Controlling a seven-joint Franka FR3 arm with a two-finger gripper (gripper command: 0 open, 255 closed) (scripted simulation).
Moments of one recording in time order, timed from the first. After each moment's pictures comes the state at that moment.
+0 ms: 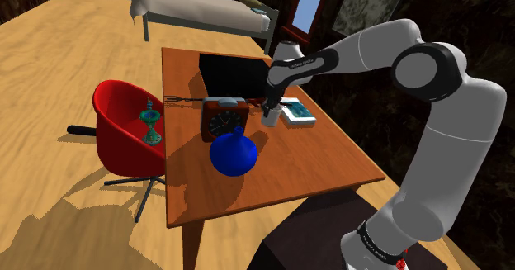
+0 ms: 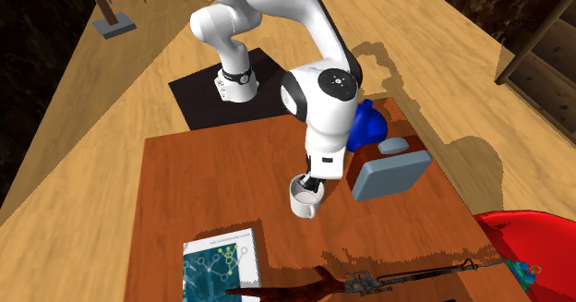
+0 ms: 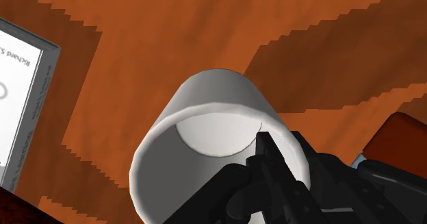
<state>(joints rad) -0.09 0.33 -0.04 -1.91 -0.04 2.28 -0.20</state>
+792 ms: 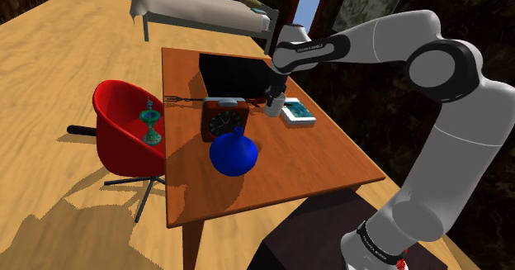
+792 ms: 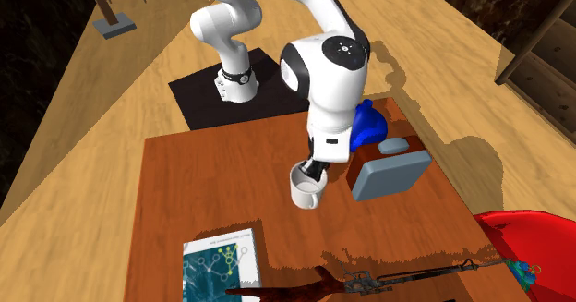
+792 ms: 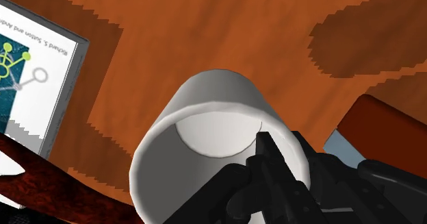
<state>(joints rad) -0.09 0.26 -0.04 -1.85 -0.04 2.15 -0.20</state>
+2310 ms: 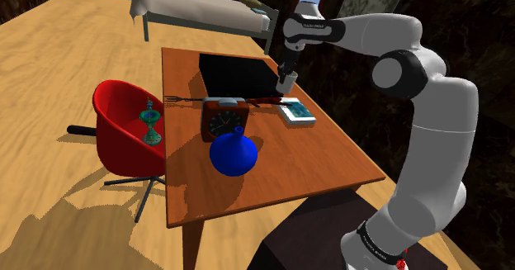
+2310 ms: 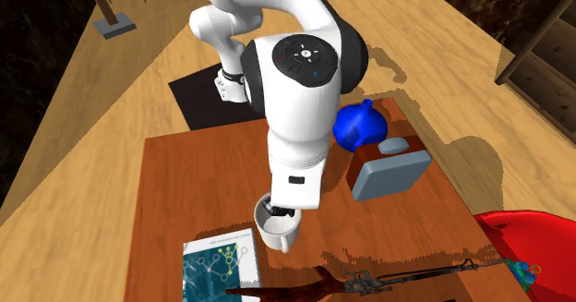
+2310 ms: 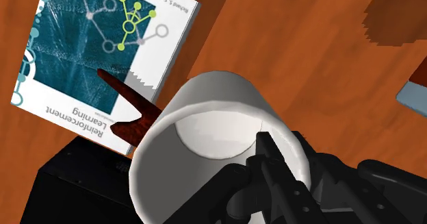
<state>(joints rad) -0.22 0.48 -0.09 -1.33 0.00 1.86 -0.40</state>
